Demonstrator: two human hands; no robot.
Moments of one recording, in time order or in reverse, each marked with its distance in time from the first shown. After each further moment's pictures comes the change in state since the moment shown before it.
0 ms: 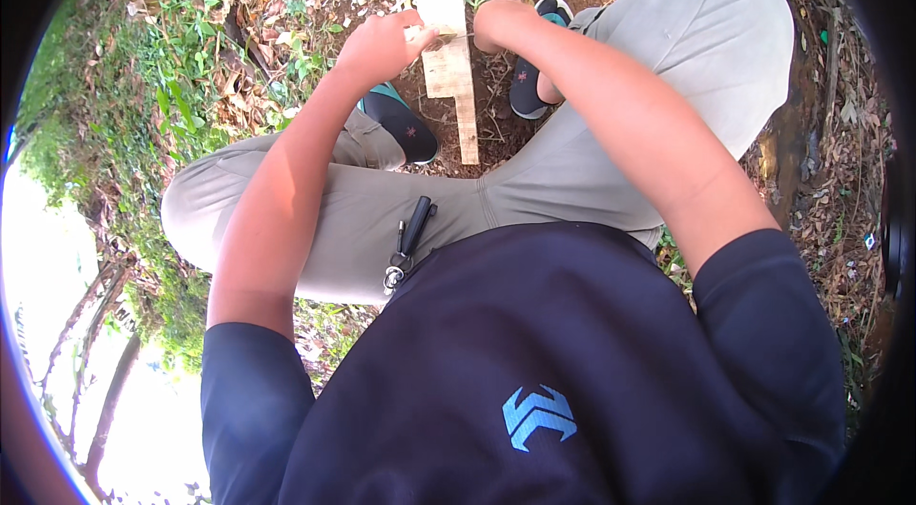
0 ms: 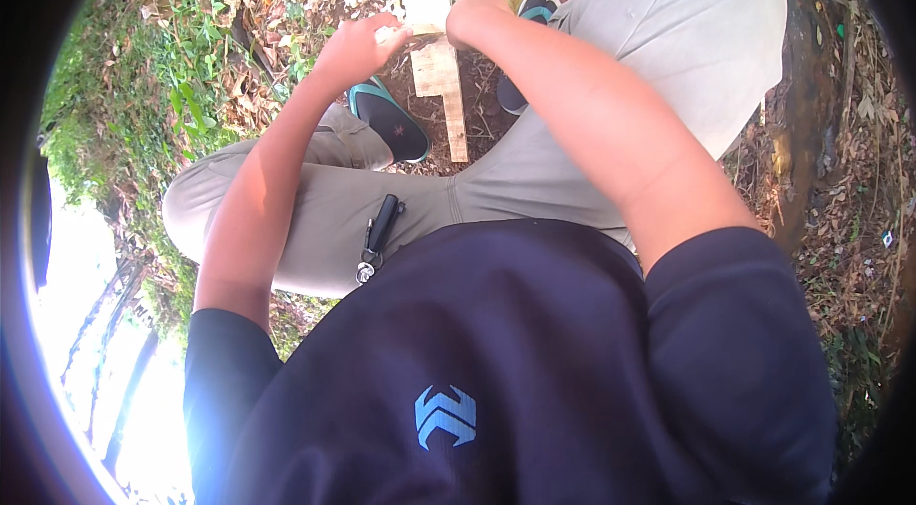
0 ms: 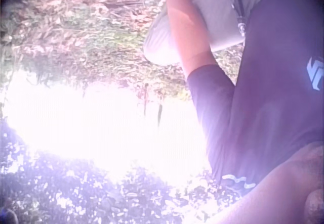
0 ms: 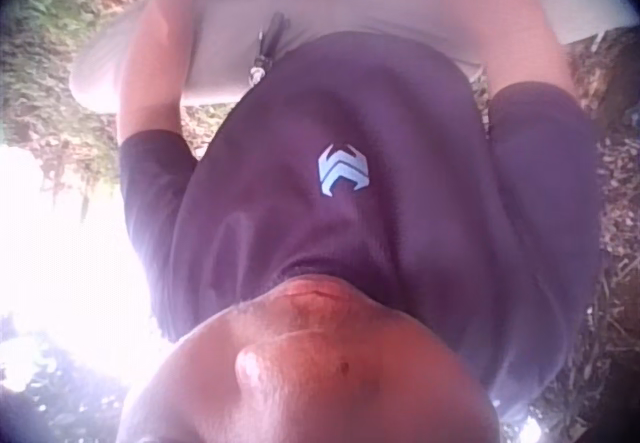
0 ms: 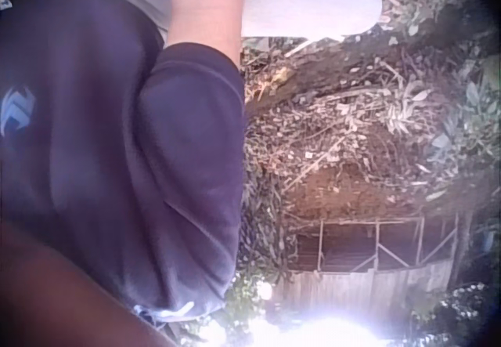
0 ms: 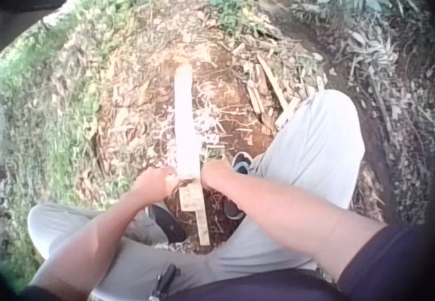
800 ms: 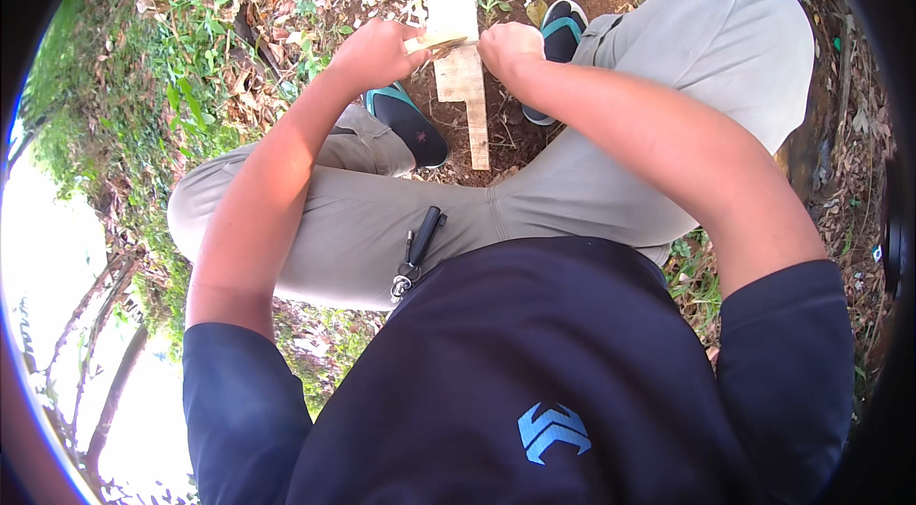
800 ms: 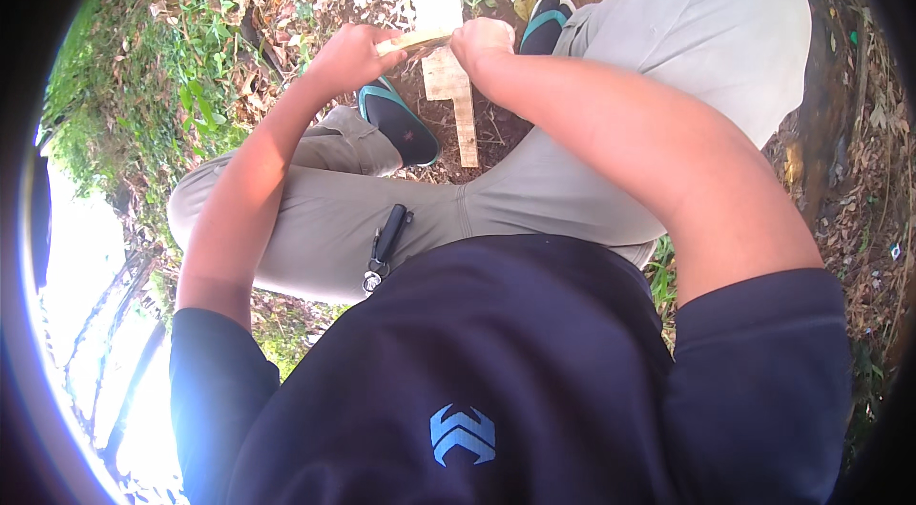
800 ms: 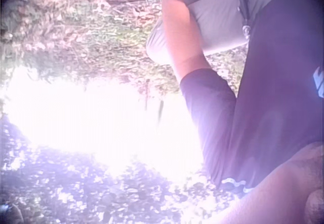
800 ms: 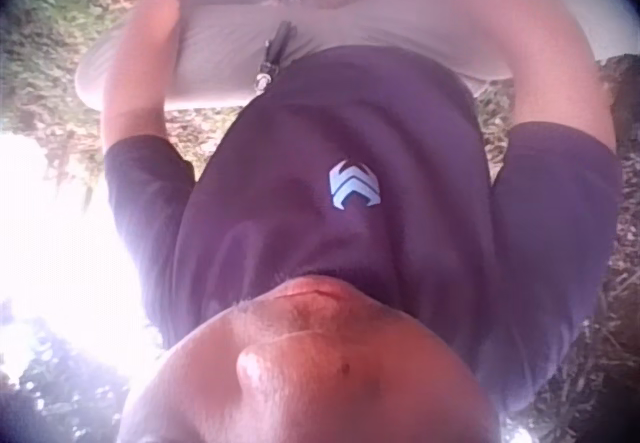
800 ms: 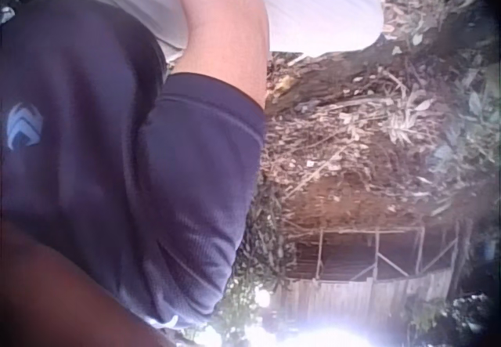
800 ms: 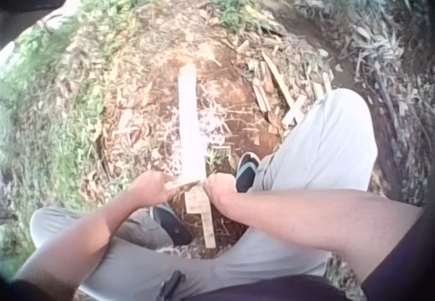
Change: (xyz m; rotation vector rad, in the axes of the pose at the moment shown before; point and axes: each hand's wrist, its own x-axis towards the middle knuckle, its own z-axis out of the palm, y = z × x) left_hand 0.003 -0.013 -0.017 0.062 -0.187 0.053; right_hand 0.003 -0.007 0.053 -0.174 0.288 -0.201
